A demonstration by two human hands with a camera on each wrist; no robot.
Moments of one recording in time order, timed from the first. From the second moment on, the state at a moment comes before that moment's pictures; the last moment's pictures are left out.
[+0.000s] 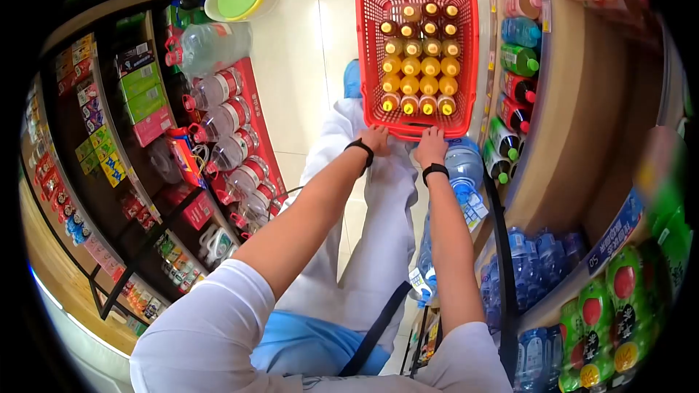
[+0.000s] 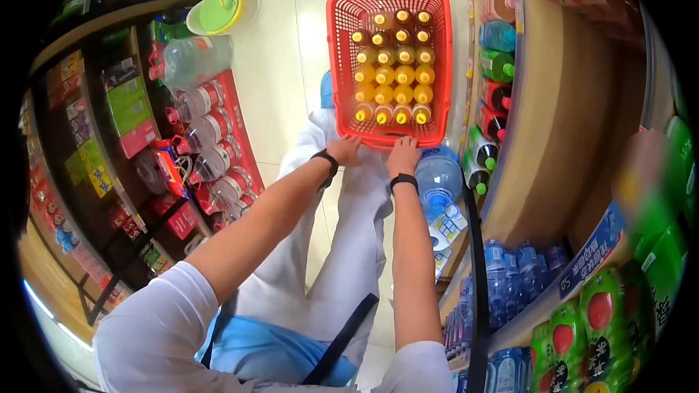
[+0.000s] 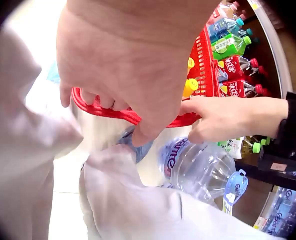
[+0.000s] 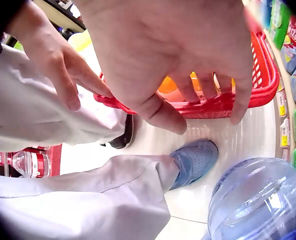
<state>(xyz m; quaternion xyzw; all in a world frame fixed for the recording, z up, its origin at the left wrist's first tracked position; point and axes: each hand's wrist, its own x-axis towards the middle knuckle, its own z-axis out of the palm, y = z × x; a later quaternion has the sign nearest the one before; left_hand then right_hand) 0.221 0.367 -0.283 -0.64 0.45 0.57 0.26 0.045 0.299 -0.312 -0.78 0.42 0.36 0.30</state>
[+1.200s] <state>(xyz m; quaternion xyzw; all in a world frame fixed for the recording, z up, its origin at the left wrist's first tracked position) 0.379 0.085 -0.373 -0.66 0.57 0.48 -0.09 0.250 0.025 -0.370 -0.74 0.55 0.17 0.34</state>
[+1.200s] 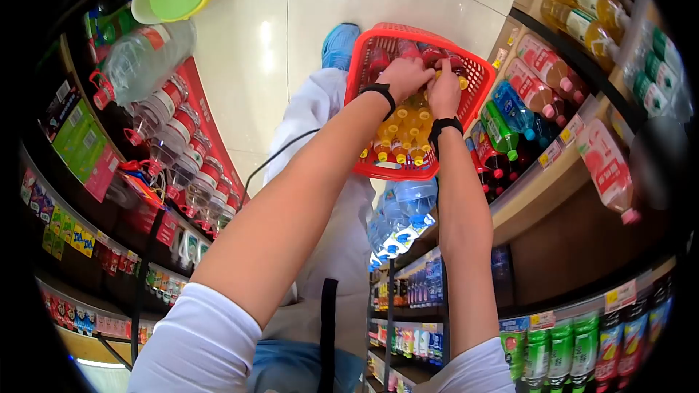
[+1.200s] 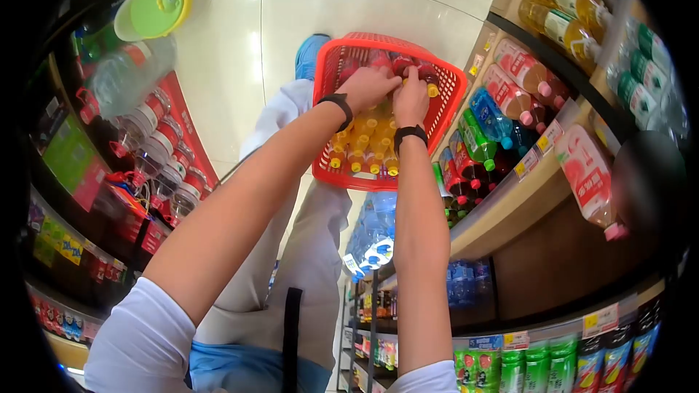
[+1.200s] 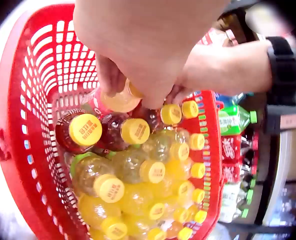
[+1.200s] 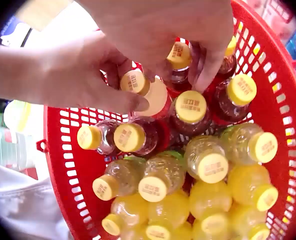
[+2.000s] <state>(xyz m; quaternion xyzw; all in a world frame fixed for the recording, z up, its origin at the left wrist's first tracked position) 0.376 0.027 -0.041 -0.42 0.82 0.30 -0.26 0.172 0.046 -0.017 -0.45 0.79 -0.20 0.36</state>
